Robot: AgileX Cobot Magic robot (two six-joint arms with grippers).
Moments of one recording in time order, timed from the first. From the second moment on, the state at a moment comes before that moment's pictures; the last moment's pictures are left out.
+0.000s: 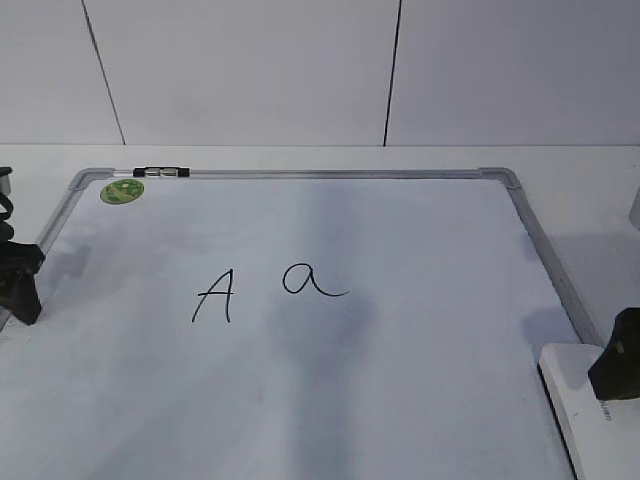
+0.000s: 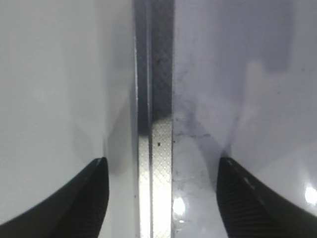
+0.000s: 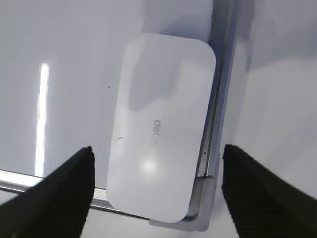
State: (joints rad) left arm 0.02 1.86 -1.08 -0.14 0.80 0.08; right arm 0.14 1.21 -0.69 0.14 0.87 -0.12
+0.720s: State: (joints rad) left arm 0.02 1.86 -1.08 -0.14 0.84 0.08; right arm 0.14 1.21 -0.69 0.15 0.87 -0.12
